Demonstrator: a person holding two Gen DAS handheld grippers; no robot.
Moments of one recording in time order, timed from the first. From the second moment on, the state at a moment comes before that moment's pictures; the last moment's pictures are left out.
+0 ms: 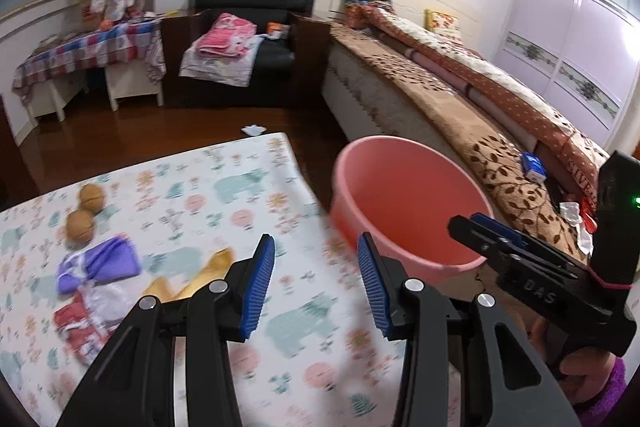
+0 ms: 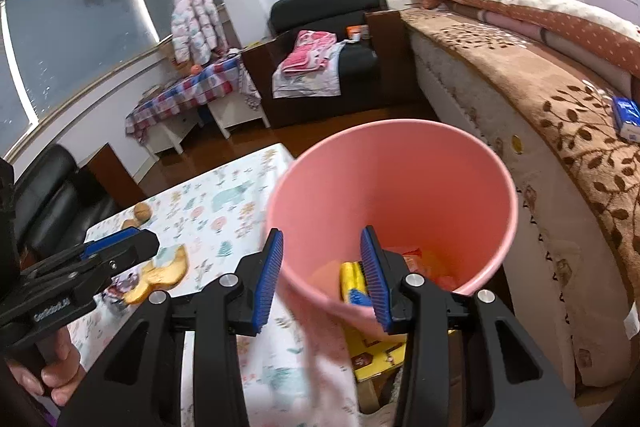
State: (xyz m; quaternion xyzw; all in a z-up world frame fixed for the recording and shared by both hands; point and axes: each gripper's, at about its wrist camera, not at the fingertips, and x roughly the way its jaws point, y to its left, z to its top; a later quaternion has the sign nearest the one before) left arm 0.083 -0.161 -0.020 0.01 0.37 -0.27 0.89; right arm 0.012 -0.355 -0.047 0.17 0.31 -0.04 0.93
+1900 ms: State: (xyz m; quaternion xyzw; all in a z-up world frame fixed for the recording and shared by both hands) left arm 0.098 0.023 -0.067 -0.13 0.42 -0.13 0.89; right arm 0.098 -0.234 -0.075 0.13 0.40 0.11 0.90
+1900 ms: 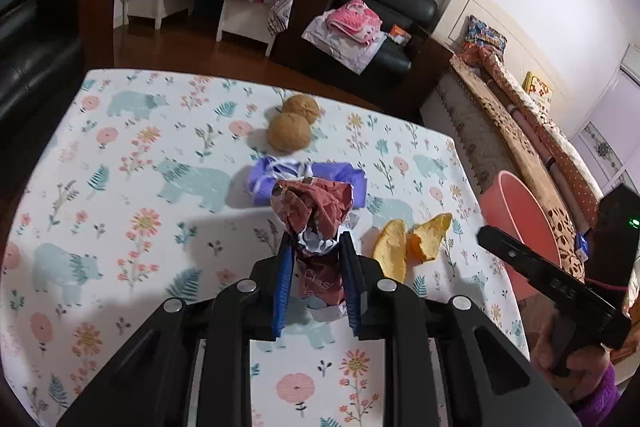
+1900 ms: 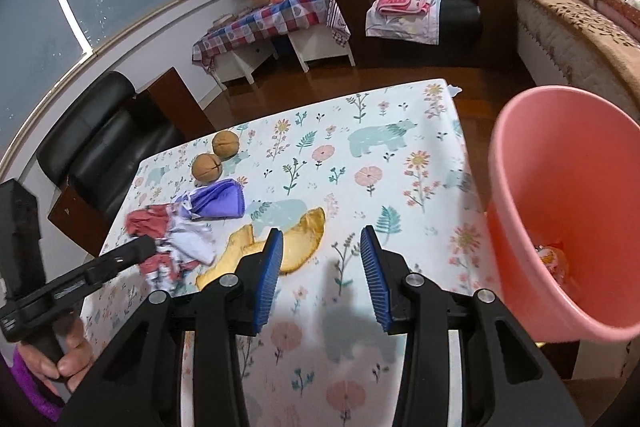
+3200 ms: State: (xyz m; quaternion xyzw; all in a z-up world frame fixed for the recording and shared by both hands) left arm 0.071 0.023 -0.037 -0.13 0.39 -0.13 0.90; right arm 0.064 -0.228 -0.042 0.10 0.35 0.12 0.92
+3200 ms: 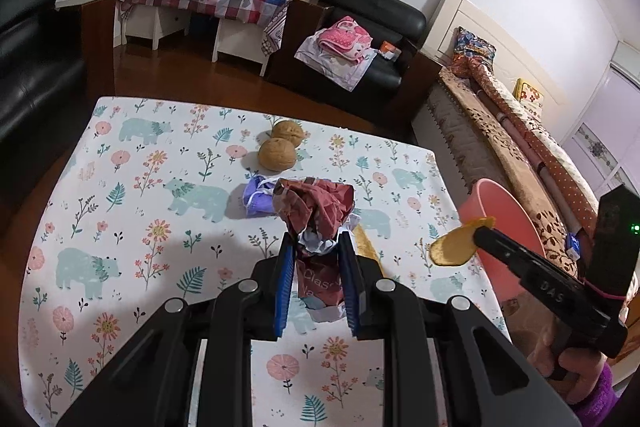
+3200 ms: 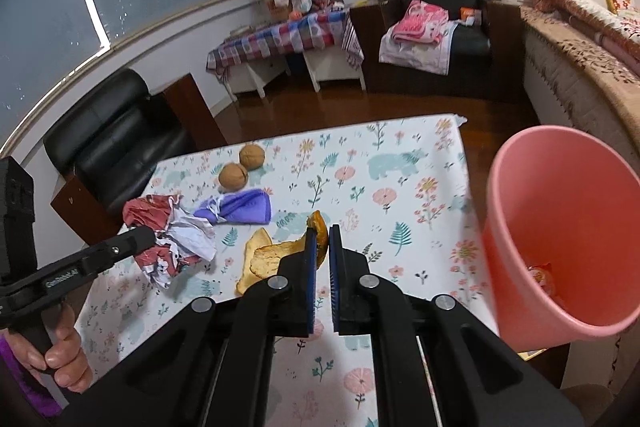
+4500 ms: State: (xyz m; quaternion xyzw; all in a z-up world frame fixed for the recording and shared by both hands) left arm 0.078 -0.154 0.004 -0.02 0.36 -0.27 0.89; right arm -0.006 -0.386 -0.033 0.18 0.28 -0.04 0.94
